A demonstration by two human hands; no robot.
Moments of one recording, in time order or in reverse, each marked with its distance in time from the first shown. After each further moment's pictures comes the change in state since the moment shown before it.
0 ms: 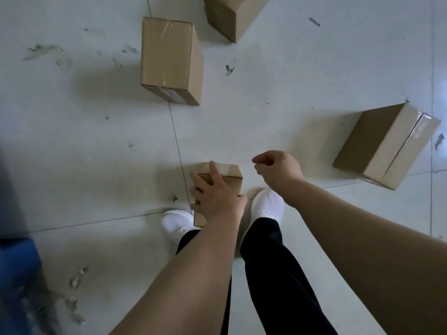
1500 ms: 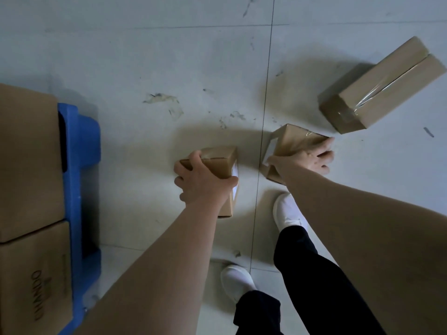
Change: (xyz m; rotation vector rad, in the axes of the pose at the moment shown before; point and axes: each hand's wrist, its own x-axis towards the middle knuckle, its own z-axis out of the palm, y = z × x) left_hand 0.177 -0.075 -0.292 -0.412 0.214 -0.162; right_hand 0.107 -0.292 0.118 -0.145 0.355 0.229
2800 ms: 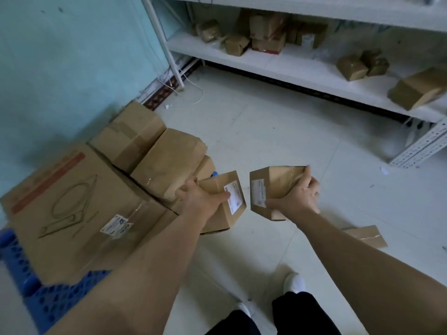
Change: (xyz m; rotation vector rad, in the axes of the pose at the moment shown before) left_hand -0.319 -0.138 -0.422 -0.675 0.308 -0.113; right_hand -0.471 -0.050 -0.286 -0.230 -0.130 -0.945
